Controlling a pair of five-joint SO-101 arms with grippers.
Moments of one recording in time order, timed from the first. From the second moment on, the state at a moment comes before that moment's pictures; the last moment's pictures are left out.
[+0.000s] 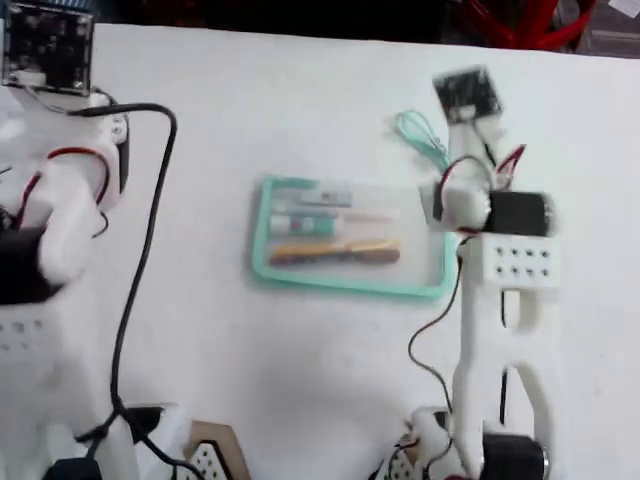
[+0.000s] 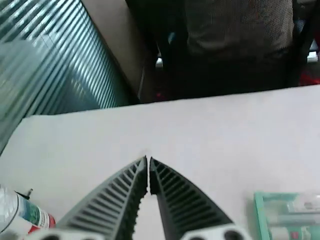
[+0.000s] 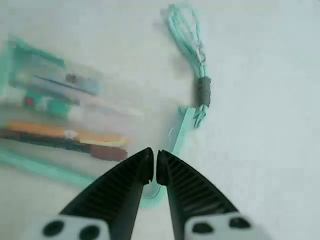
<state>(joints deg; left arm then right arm) -9.0 -33.0 -8.4 74.6 -12.6 -1.5 -26.4 5.9 79.9 18.5</state>
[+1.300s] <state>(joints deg) -7.1 -104.3 57.9 59.6 -2.1 -5.4 -103.4 43.4 68.7 10.4</state>
